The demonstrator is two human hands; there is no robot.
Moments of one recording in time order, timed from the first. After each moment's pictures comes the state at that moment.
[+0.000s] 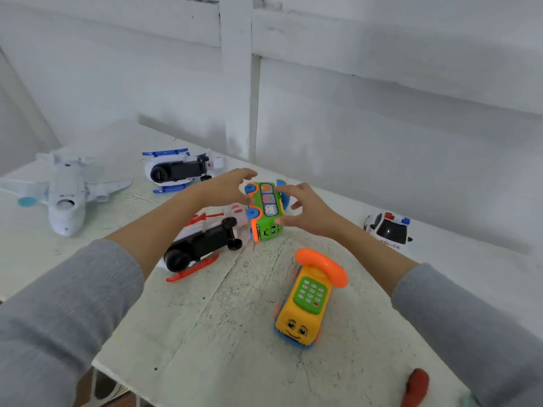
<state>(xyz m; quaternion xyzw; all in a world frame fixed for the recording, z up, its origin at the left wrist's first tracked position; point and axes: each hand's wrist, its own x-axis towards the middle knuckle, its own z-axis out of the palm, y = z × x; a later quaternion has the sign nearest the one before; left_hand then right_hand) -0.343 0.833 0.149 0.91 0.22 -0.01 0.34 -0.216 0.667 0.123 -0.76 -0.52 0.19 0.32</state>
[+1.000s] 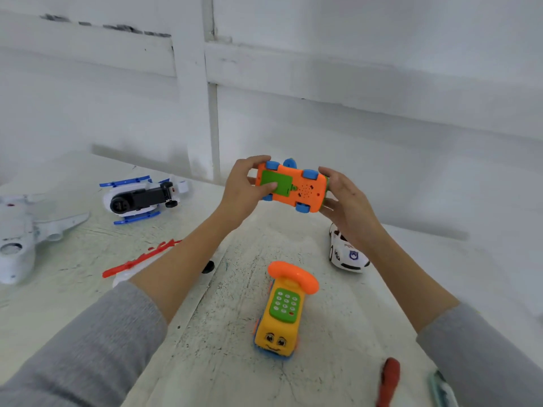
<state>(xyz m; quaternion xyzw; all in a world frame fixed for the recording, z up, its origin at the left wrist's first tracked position) -0.294 0.750 0.174 0.75 0.14 0.31 0.57 -0.204 0.573 0.180 -0.61 -0.30 0.22 0.70</state>
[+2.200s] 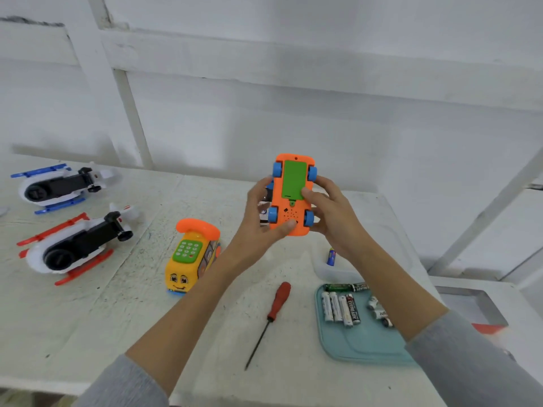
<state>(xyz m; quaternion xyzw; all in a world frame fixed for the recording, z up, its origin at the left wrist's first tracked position) -0.327 0.521 0.142 0.73 0.00 0.20 0.66 -0.242 0.393 0.173 -0.65 -0.19 0.19 0.71</state>
